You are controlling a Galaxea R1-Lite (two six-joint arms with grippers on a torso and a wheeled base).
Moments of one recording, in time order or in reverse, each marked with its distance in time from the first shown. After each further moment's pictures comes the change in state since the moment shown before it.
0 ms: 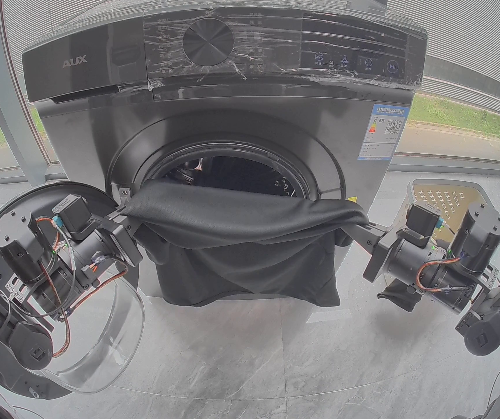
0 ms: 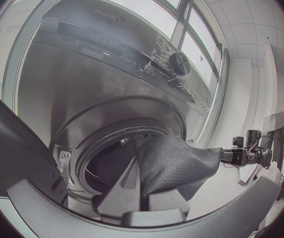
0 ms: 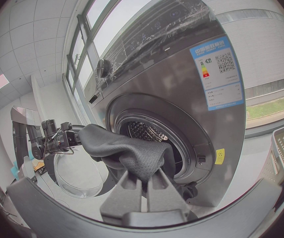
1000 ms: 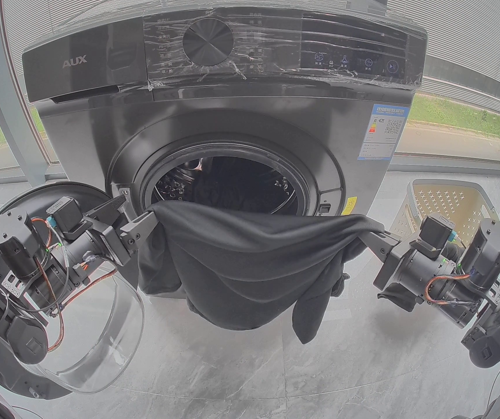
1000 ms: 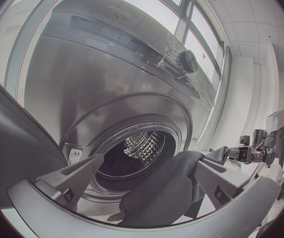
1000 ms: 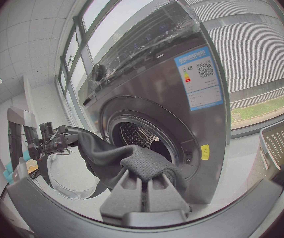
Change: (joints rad) left arm 0.086 0.016 0.011 -0.002 -0.074 -0.001; right arm 0.004 -0.011 0.113 -0.117 -0.101 0.006
